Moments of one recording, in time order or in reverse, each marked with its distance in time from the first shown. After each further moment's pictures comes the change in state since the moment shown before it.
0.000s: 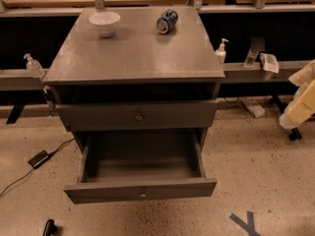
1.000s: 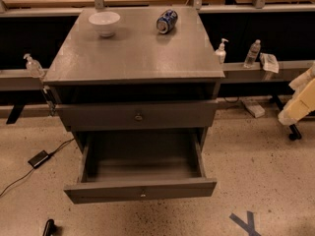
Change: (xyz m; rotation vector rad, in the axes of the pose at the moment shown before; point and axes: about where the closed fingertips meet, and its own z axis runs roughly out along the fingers) arm 0.008 -0.020 0.014 -0.054 -0.011 0.084
